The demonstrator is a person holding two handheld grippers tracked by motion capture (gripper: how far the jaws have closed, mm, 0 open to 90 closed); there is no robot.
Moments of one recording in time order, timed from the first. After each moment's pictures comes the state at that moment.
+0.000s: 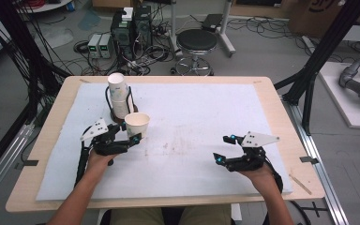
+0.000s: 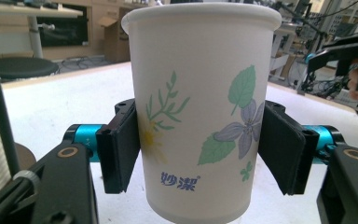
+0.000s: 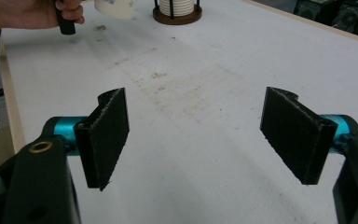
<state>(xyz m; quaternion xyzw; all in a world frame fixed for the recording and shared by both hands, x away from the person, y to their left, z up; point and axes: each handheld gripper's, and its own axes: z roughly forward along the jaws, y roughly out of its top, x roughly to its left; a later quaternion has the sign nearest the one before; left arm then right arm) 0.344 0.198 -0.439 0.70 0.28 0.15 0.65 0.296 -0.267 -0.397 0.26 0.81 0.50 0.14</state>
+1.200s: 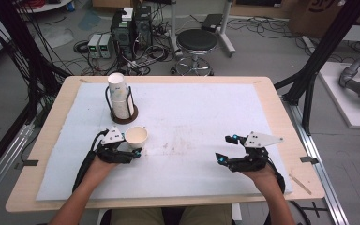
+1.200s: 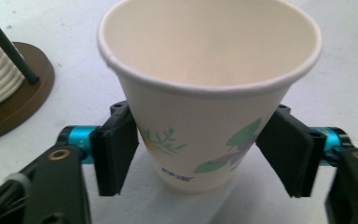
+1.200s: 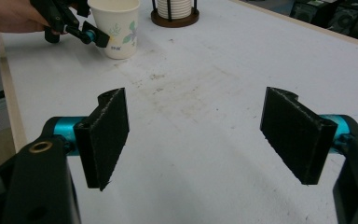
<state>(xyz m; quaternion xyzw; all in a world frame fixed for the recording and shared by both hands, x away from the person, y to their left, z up) 0.330 0.186 -0.447 0.81 0.31 0.17 0.46 0.293 -0.273 -0.395 0.26 0.81 0.50 0.14</state>
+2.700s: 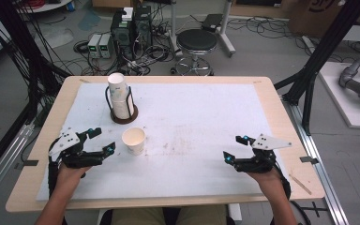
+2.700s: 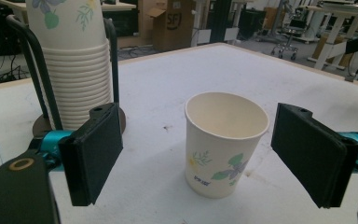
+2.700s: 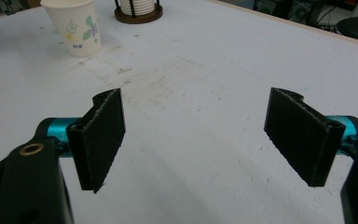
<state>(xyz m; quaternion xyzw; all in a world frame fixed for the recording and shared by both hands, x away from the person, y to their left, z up) 0.288 0.259 -0.418 0.69 0.33 0.22 0.60 0.285 -0.291 -0.400 0.32 0.79 0.49 0.18</state>
